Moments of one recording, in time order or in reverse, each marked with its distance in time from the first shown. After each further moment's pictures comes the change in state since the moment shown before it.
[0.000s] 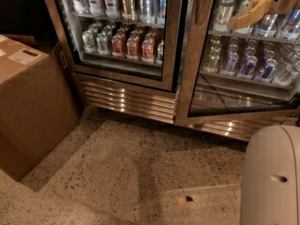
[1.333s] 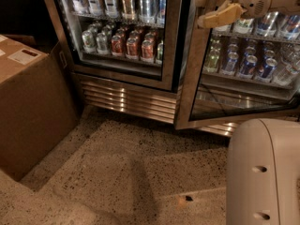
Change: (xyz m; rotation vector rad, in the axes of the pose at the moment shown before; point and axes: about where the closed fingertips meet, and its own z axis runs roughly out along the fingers) arm 0.007 0.014 0.048 -0.131 -0.008 -0.001
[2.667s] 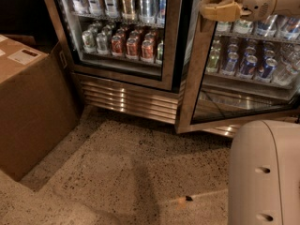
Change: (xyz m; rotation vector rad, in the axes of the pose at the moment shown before) arm 0.001 0.009 -0.008 -0.026 -0.027 0.001
